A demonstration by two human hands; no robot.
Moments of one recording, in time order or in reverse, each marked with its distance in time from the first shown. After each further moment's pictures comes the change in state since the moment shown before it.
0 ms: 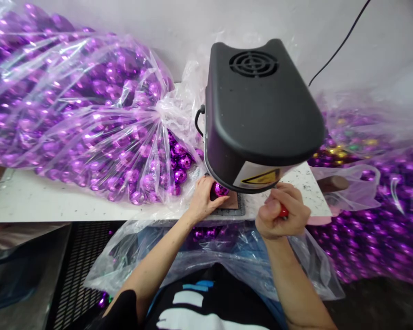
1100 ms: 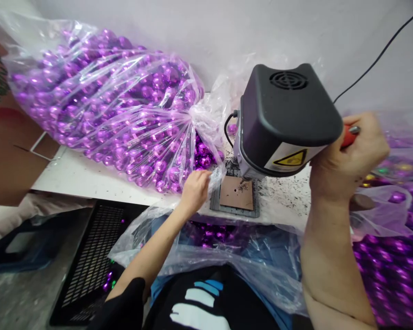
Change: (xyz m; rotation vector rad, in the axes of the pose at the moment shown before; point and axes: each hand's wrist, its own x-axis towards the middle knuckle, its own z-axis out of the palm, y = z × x) left_hand -0.019 0.002 -0.079 0.404 0.129 0.010; right_hand 0.146 -0.048 0.000 -0.011 0.146 0.070
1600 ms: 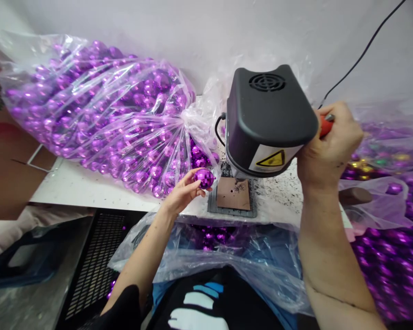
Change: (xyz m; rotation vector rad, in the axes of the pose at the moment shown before) left_hand 0.011 -0.003 -0.031 -1.377 -0.259 -0.529; right_hand 0.009 0.003 0.005 0.041 -0.077 0.049
